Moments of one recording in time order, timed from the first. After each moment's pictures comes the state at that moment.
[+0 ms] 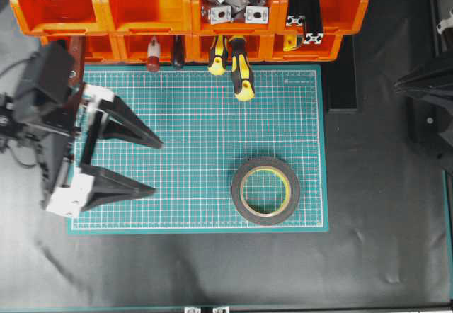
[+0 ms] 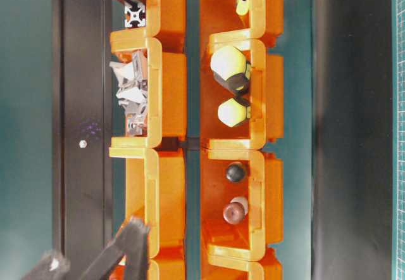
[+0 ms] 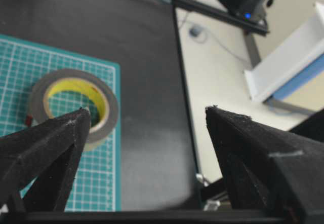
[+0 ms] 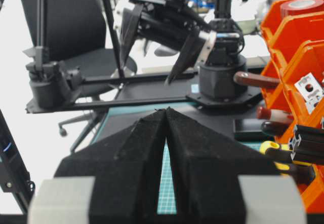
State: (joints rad) left arm -0.24 -0.45 0.76 0.06 -0.04 -0.51; right arm 0.13 -1.16 1.10 0.00 0.02 0.12
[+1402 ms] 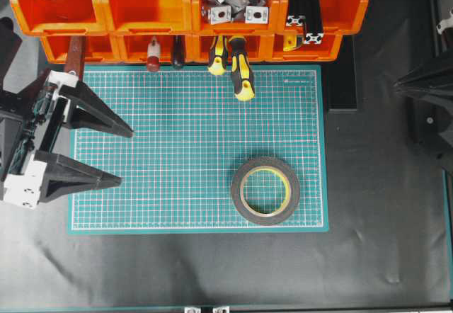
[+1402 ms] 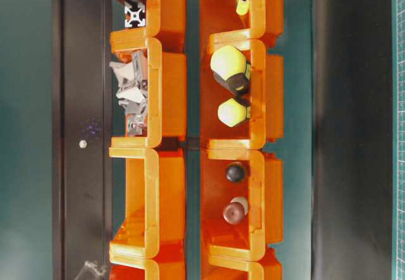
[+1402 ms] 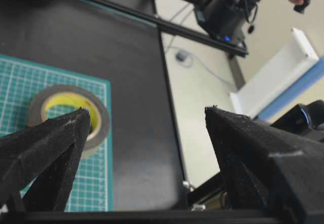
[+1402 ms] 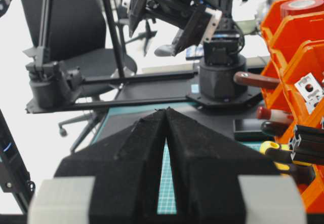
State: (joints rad) left arm -0.24 -0.58 0.82 0.06 -0.04 -0.52; right arm 0.13 -1.16 1.10 0.00 0.02 0.12
